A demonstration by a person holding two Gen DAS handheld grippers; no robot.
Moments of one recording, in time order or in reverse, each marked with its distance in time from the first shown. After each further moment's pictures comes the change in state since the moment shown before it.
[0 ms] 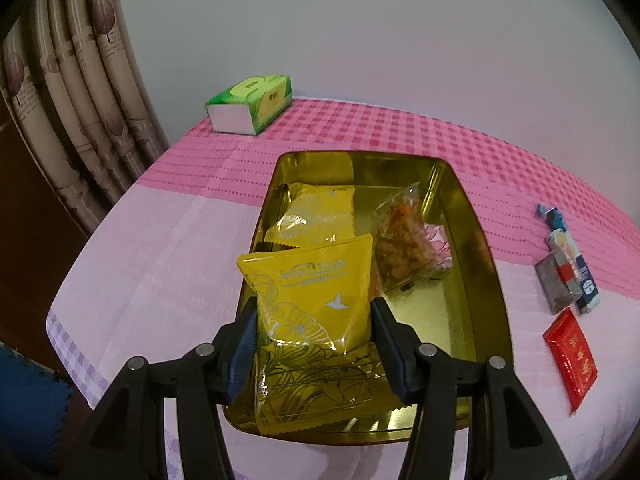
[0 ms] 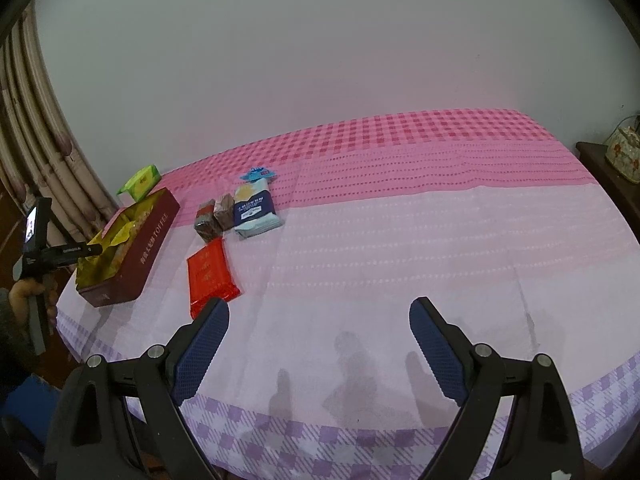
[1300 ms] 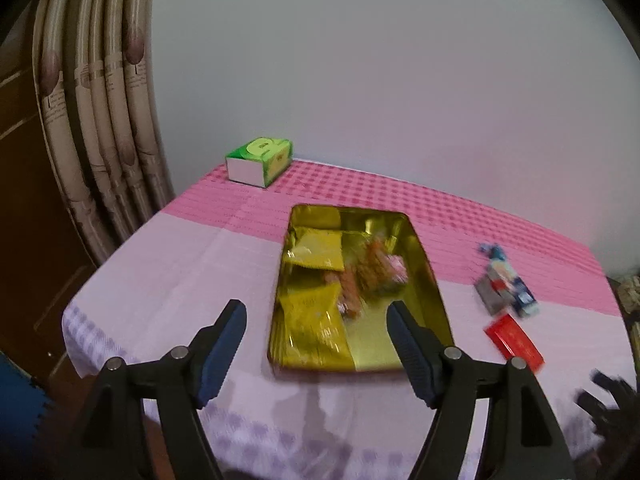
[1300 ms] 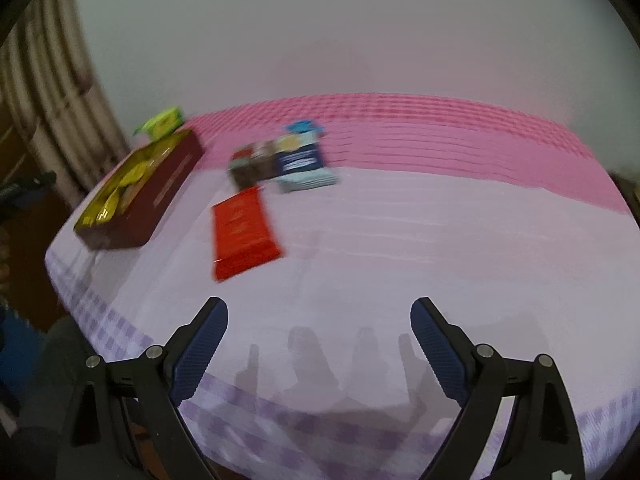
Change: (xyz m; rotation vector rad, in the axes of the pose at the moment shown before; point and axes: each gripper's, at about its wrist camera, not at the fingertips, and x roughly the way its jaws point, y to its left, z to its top) left arm -0.113 0.040 -0.051 -0.042 -0.231 -0.135; right arm 0.050 0.064 -0.017 -0.203 0.122 0.033
